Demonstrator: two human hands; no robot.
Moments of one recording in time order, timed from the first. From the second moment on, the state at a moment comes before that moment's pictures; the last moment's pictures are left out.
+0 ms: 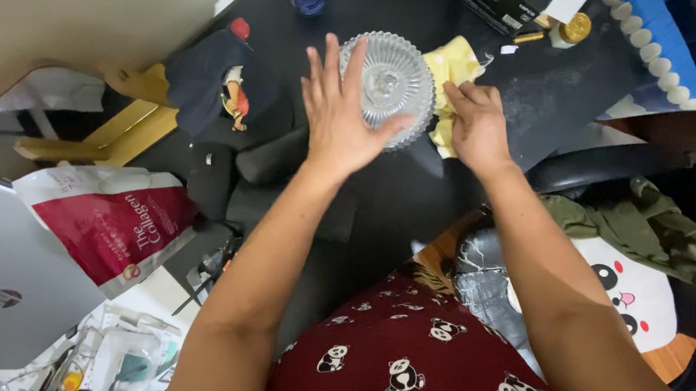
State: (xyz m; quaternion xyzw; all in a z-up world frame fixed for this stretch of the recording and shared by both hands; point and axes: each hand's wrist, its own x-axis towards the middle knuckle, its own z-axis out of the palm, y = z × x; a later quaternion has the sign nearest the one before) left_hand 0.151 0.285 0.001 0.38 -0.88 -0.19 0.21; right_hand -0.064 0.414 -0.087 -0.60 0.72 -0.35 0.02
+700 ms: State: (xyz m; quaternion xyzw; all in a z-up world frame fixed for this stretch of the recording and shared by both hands) left_hand 0.132 0.277 -0.006 0.34 -0.87 -0.21 0.28; right_hand -0.057 0.417 -0.109 -0.42 0.78 -0.45 0.06
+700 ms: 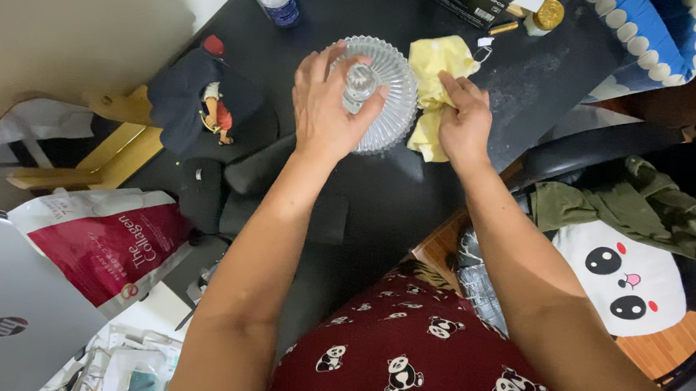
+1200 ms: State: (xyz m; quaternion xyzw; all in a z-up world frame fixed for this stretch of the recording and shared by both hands) left_hand 0.129 0.282 -0.004 0.30 -0.90 -0.19 0.26; right_hand -0.029 0.444 -0.104 -0.42 0.81 -0.41 0.02
